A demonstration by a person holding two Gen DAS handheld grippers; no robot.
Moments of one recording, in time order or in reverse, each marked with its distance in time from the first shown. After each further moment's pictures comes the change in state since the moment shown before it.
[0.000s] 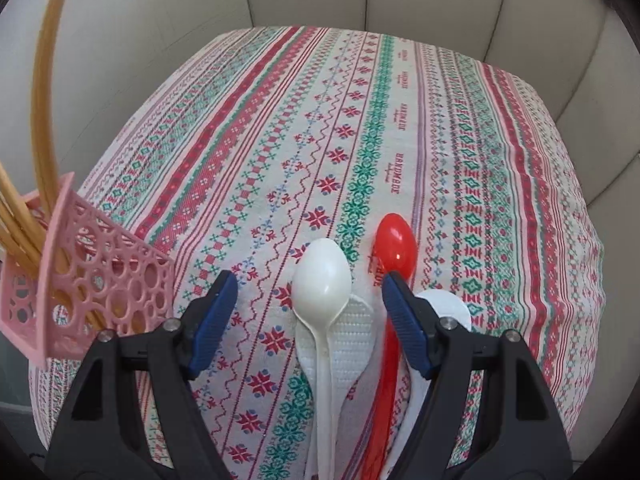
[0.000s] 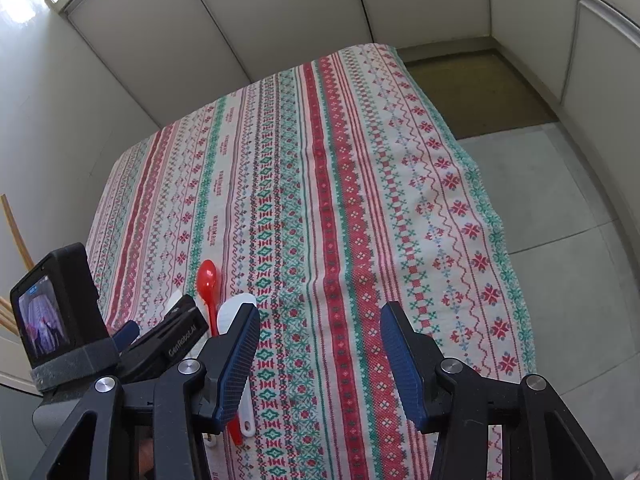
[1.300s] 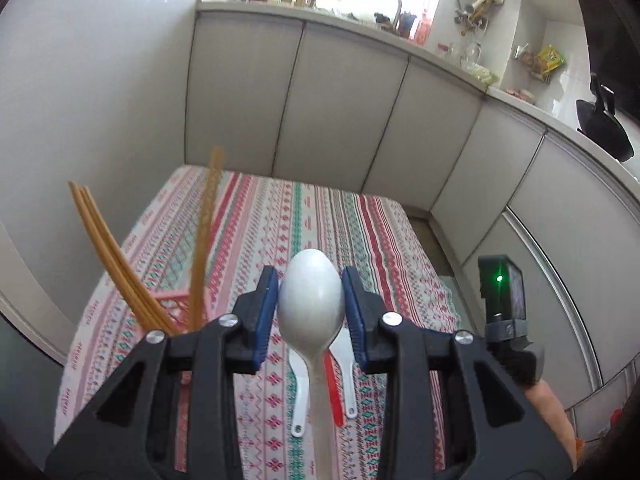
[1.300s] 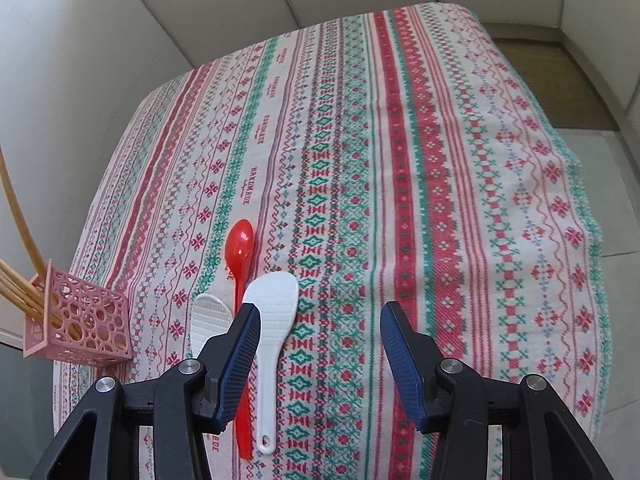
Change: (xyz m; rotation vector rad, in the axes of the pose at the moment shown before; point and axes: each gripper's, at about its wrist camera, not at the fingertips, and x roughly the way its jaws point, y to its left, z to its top) left arm -0.192 0.101 -0.017 0.068 -0.454 -0.419; right arm 0.083 0.046 -0.001 -0.148 0.118 0.083
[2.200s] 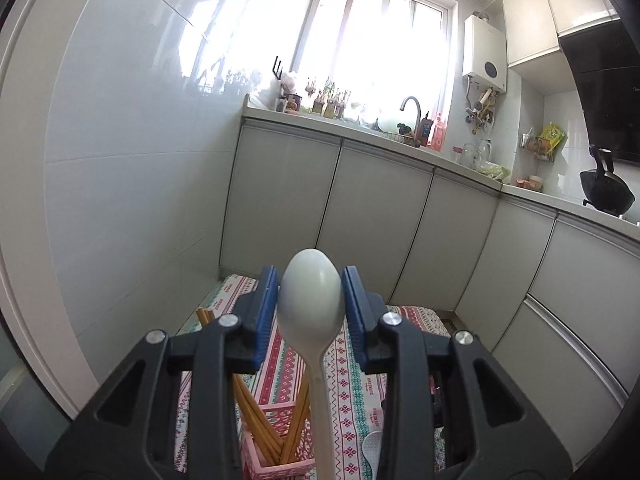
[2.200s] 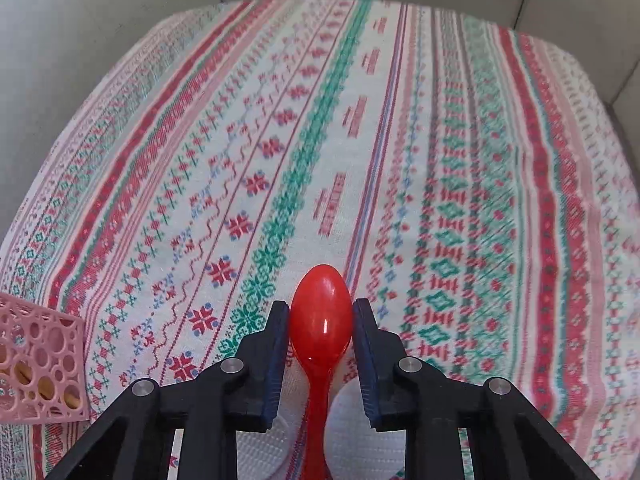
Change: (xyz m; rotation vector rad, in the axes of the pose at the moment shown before) left arm -0.039 0.079 0.013 -0.030 -0.395 0.032; right arm 0.063 0.087 0.036 -0.268 -0.037 -0.140
